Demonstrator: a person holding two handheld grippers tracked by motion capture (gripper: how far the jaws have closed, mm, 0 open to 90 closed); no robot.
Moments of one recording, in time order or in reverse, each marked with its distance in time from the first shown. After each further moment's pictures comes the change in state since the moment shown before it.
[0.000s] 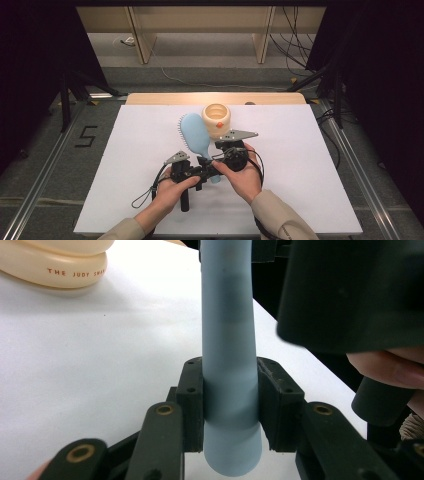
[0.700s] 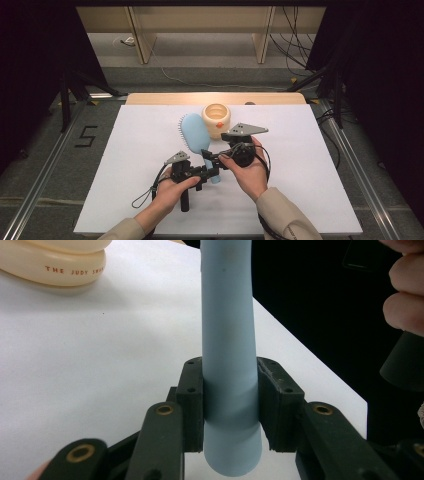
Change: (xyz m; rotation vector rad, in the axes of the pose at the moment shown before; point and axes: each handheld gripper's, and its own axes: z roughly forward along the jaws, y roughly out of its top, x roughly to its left) left arm 0.000 -0.001 0.001 0.004 -0.001 0.001; right arm -0.001 0.017 -0.023 -0.083 -0.024 -0.022
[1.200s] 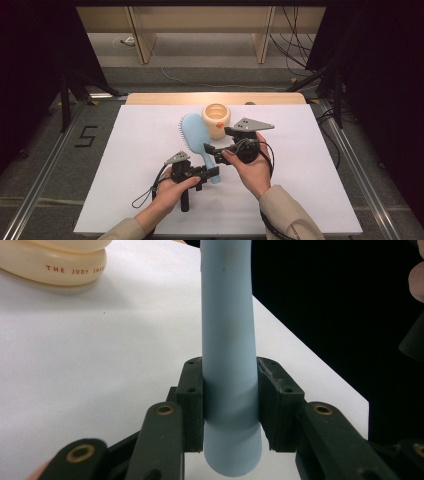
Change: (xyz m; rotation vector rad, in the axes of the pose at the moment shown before) left arm 0.000 0.000 0.000 0.005 0.000 0.006; right arm -0.002 0.013 -0.011 -0.048 -0.020 -0.007
